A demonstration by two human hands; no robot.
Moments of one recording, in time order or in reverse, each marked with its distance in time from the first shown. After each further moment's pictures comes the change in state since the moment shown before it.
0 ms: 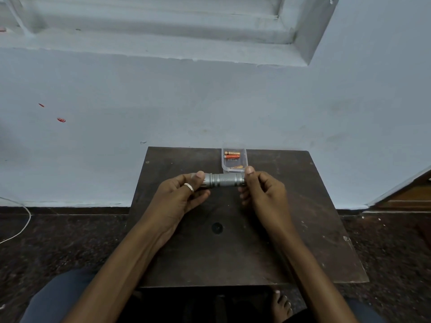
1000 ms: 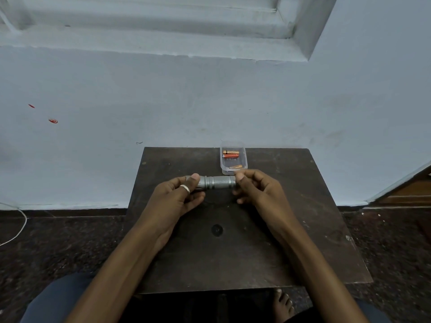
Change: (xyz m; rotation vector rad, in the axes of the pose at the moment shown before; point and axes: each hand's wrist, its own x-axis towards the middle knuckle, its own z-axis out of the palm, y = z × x) left_hand 0.003 0.001 -0.001 0.049 0.069 -0.048; right_hand 0.013 0.007 -0.005 0.125 -0.169 0.110
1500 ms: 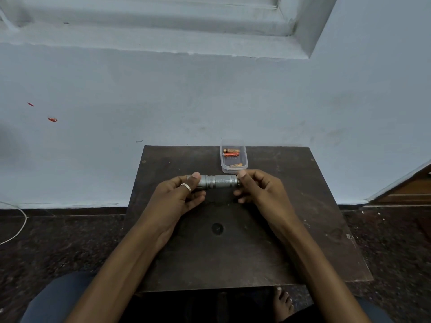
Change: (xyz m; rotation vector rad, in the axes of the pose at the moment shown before) left_hand 0.001 -0.001 0.002 0.005 -0.002 -0.006; right_hand 0.001 0.002 -0.001 -0.001 0.007 0.002
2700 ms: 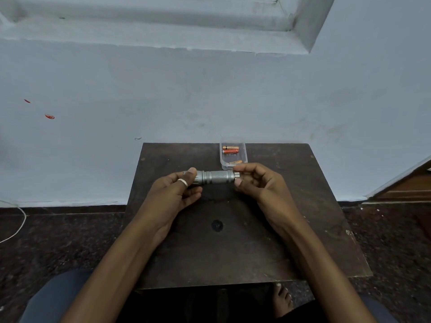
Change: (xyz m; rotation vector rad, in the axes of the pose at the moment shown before) left_hand 0.002 0.002 -0.002 0.013 0.038 0.004; right_hand 0.002 0.004 -0.005 0.095 -0.070 -0.028
